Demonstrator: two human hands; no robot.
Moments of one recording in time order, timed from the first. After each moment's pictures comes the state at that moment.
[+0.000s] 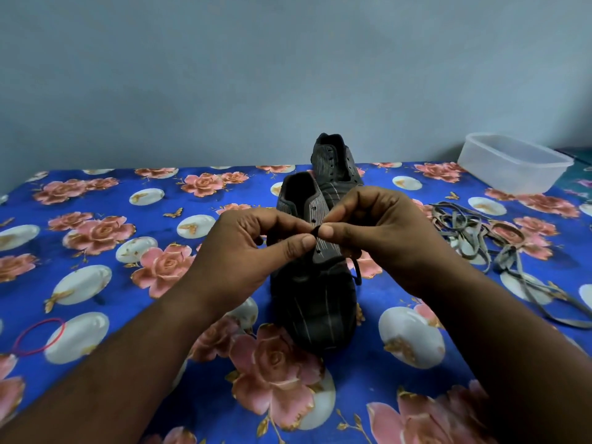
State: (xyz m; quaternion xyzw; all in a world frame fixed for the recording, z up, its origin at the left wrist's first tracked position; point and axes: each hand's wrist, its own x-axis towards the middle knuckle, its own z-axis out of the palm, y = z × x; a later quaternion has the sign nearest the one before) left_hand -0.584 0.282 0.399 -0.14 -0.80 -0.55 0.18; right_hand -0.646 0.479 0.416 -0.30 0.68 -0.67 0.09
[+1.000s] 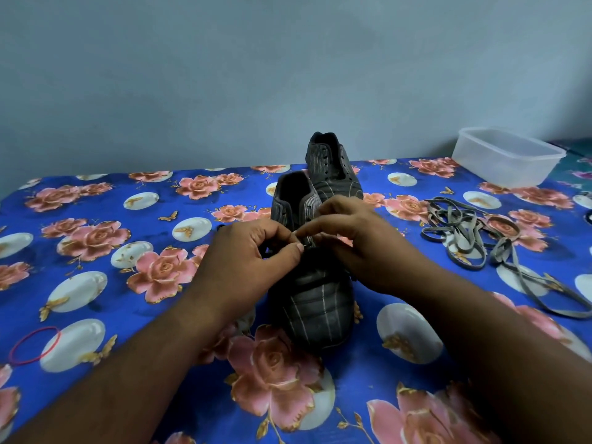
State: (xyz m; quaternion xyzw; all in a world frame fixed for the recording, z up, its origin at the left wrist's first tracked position) left_hand -0.589 0.281 0.385 -0.07 -0.88 -0.44 0.19; right_hand -0.679 0.480 0.377 -0.44 0.83 -0.30 -0.14
